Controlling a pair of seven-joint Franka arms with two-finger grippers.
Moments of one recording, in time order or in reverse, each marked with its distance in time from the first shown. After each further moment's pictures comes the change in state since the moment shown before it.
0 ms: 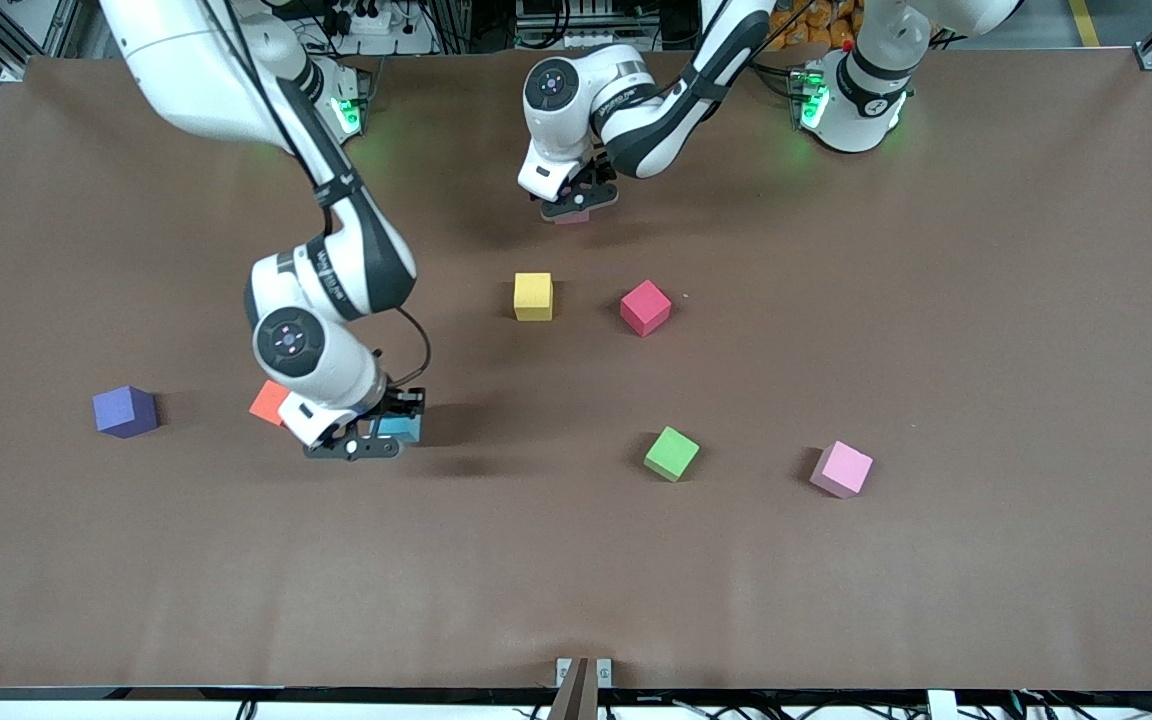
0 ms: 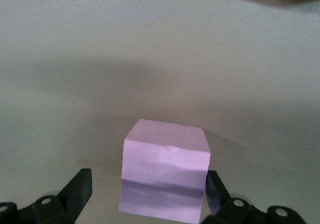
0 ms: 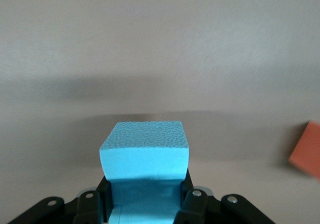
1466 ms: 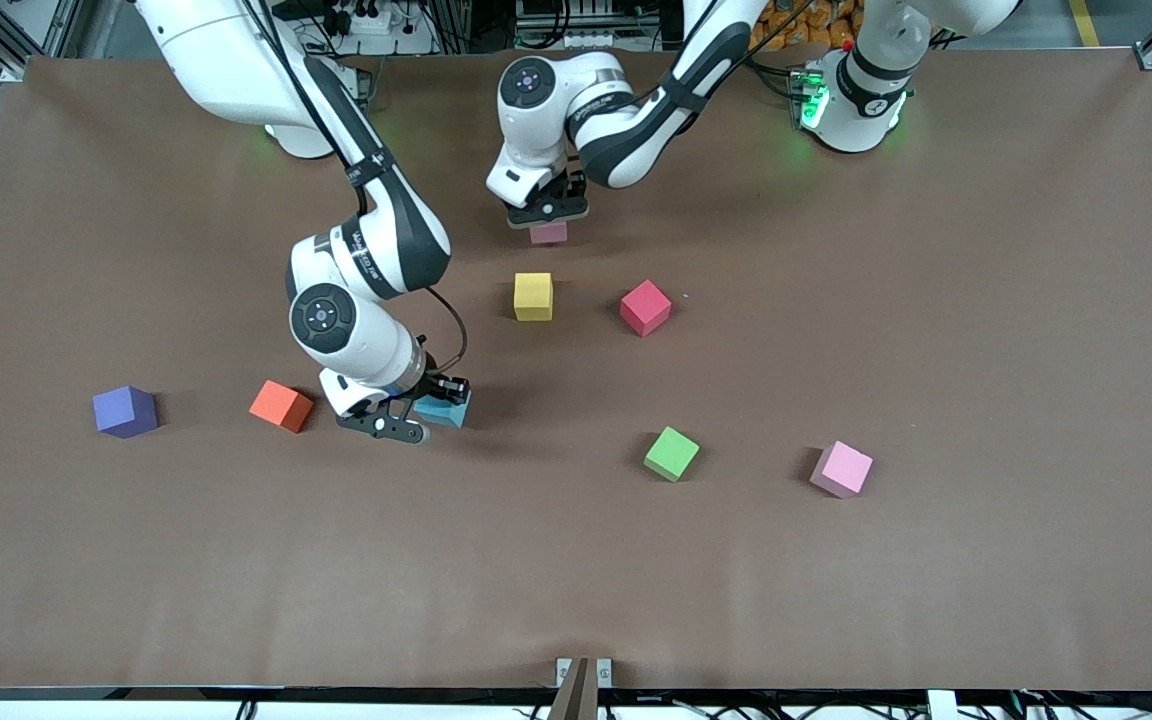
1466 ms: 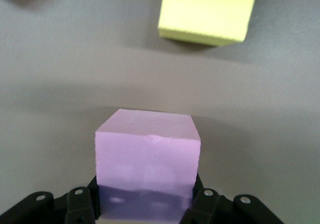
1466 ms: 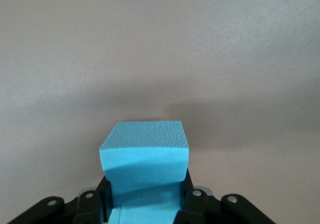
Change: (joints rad) left arm -0.006 0.106 0.009 0.201 0.158 -0.022 0.033; right arm 0.063 -0.002 -0.033 -0.032 0.162 0.070 0.125
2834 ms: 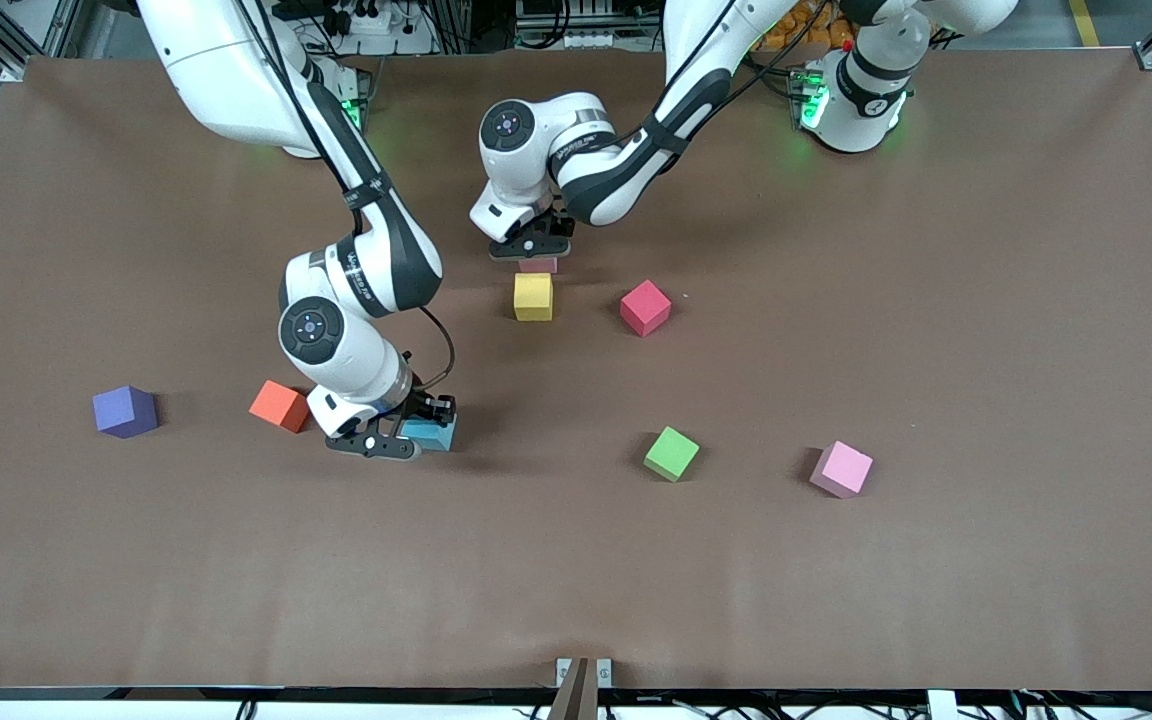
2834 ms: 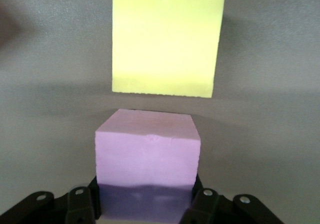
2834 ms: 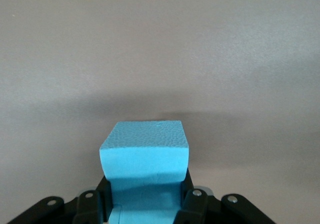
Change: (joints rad) left arm 0.020 0.129 0.007 0.155 0.025 -0.059 0.112; right arm 0.019 0.049 -0.046 0.019 0.000 0.095 -0.135
